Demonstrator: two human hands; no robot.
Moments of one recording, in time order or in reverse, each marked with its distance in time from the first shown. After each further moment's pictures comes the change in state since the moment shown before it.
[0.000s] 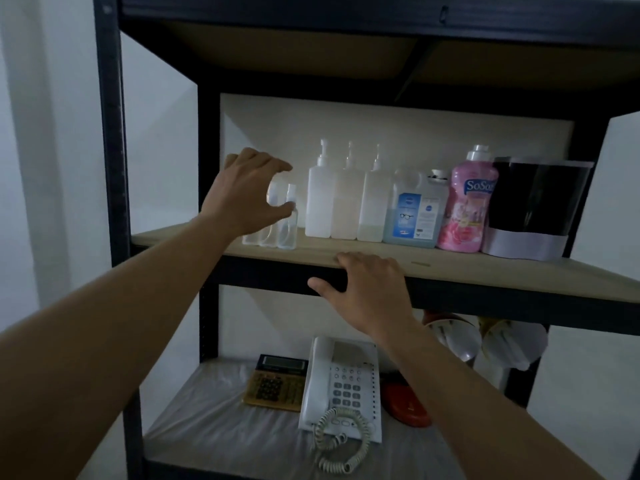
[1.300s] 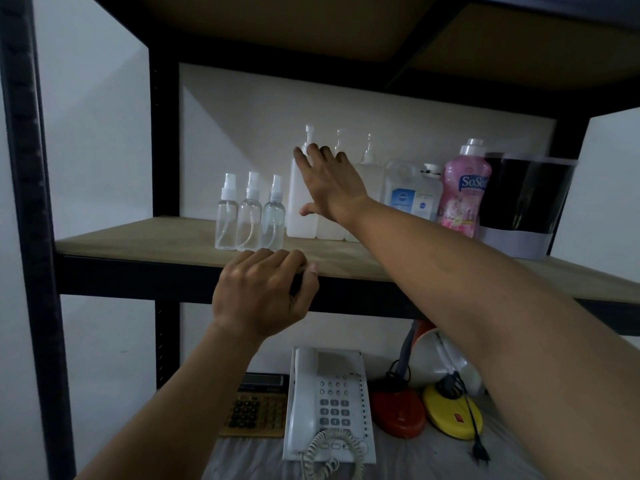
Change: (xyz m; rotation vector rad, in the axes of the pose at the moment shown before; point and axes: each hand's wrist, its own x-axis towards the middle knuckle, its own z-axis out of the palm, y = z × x) left_hand -0.089 0.050 0.089 -0.031 0.401 0.114; right_hand 0.207 0.006 0.014 -0.461 0.123 -0.228
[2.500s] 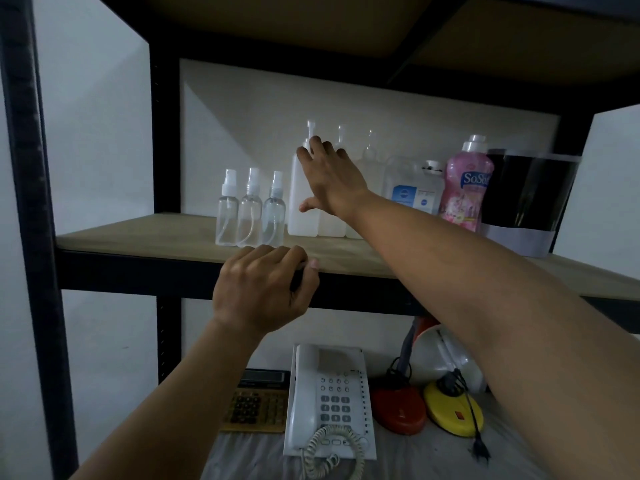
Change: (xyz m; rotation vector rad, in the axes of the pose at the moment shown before) left_hand 0.002 0.002 -0.003 0.009 0.013 -0.013; right_hand -0.001 -0.001 -0.007 0.100 0.007 0.015
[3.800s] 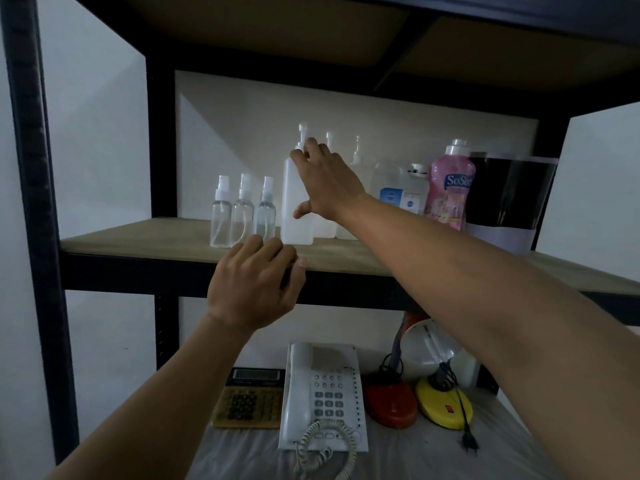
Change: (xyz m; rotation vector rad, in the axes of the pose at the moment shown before) left_hand 0.002 0.000 0.000 0.020 0.008 0.057; right_hand -0.027 0.002 -0.031 0.089 0.030 -0.012
